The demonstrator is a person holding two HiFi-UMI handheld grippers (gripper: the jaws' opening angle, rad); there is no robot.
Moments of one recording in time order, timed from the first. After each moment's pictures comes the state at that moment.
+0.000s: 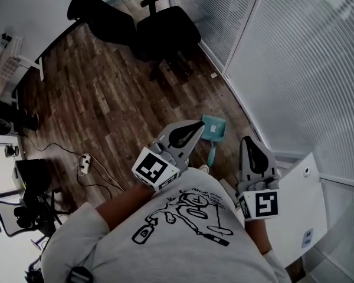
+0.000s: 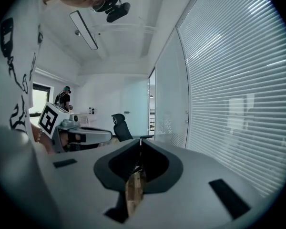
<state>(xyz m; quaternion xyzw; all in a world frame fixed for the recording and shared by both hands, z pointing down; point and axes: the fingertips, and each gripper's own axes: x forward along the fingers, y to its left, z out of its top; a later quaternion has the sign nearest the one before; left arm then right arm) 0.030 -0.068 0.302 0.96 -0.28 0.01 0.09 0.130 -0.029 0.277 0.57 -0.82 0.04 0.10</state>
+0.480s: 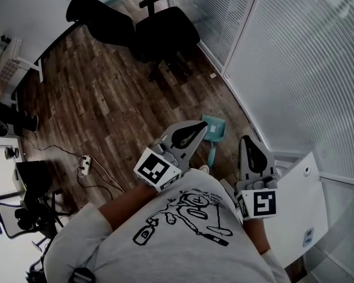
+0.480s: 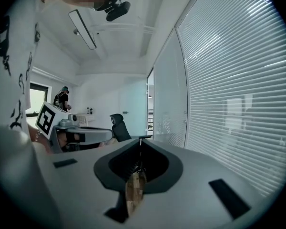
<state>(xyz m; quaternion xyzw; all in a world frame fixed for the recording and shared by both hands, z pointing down) 0.036 -0.066 0.291 0.96 -0.27 -0.02 0.09 0.125 -0.031 0.274 0.58 -0.81 0.05 0.09</state>
